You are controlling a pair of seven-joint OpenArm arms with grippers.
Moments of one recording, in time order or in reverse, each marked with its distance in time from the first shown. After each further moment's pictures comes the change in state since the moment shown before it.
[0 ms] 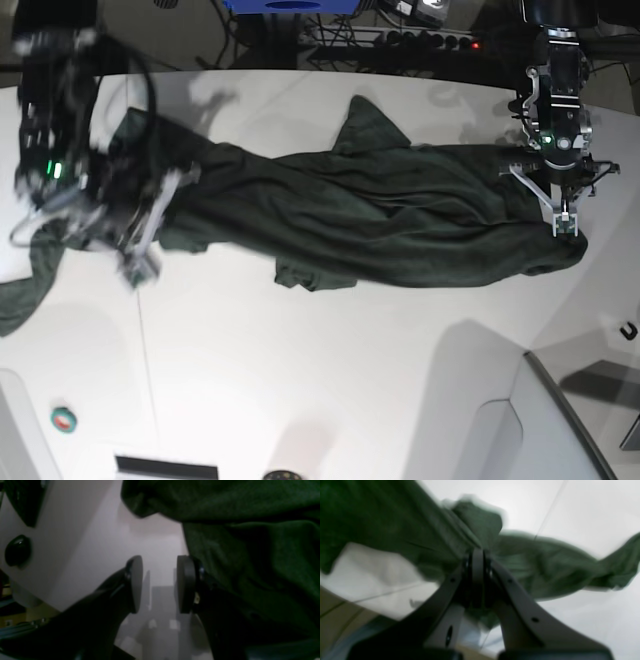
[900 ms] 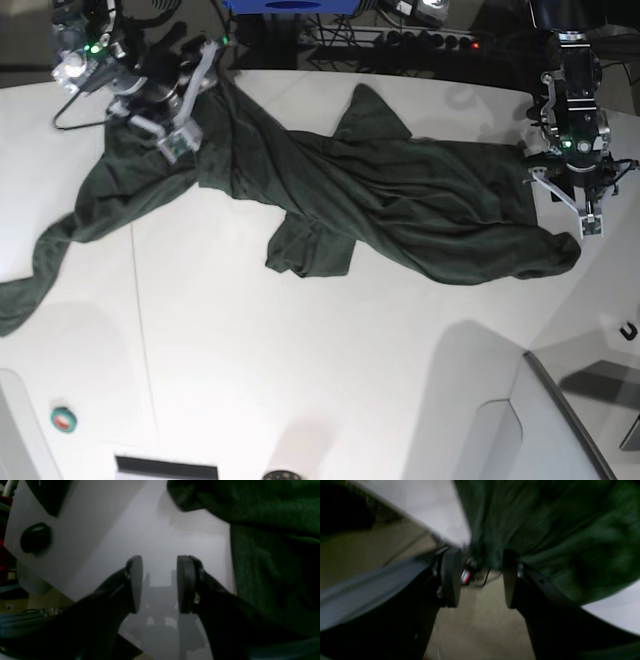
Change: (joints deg) left arm -0.6 -0.1 -6.0 0.1 0.4 0.0 0.1; right arm -19.0 -0.5 -3.5 1.6 -0.1 0.1 7.9
